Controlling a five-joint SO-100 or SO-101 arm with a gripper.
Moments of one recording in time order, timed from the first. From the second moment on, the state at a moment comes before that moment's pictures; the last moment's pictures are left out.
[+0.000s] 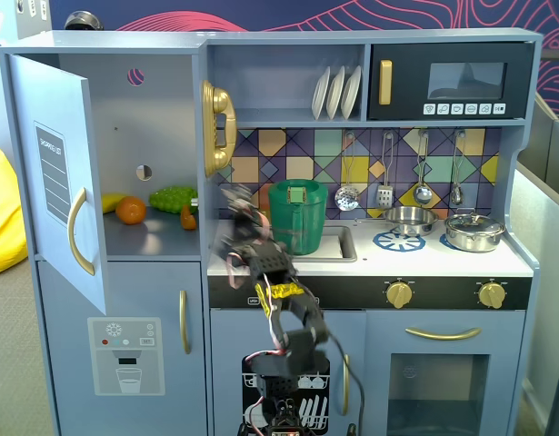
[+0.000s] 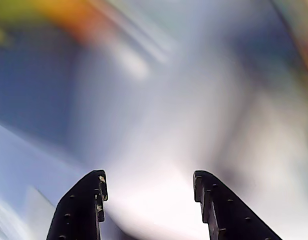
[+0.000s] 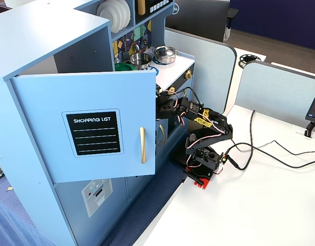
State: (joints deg) arm -17.3 150.4 128.0 41.0 -97.2
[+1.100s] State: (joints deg) arm -1.1 182.0 171.6 76.2 -81.2
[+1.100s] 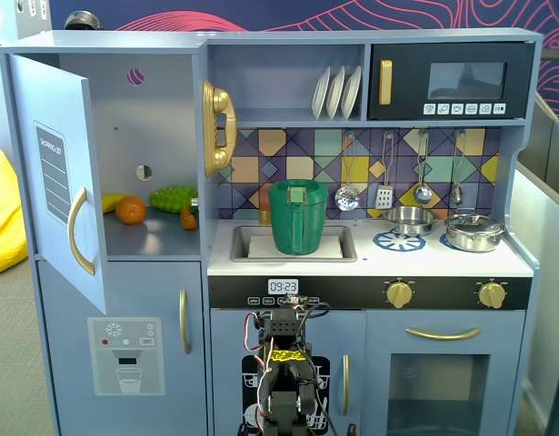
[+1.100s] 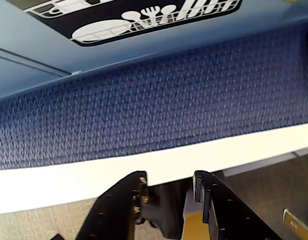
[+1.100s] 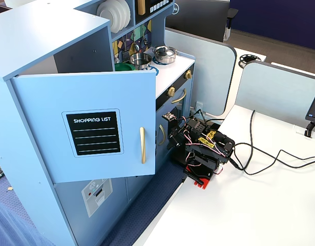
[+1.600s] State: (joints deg) arm -1.1 182.5 171.6 77.0 -86.5
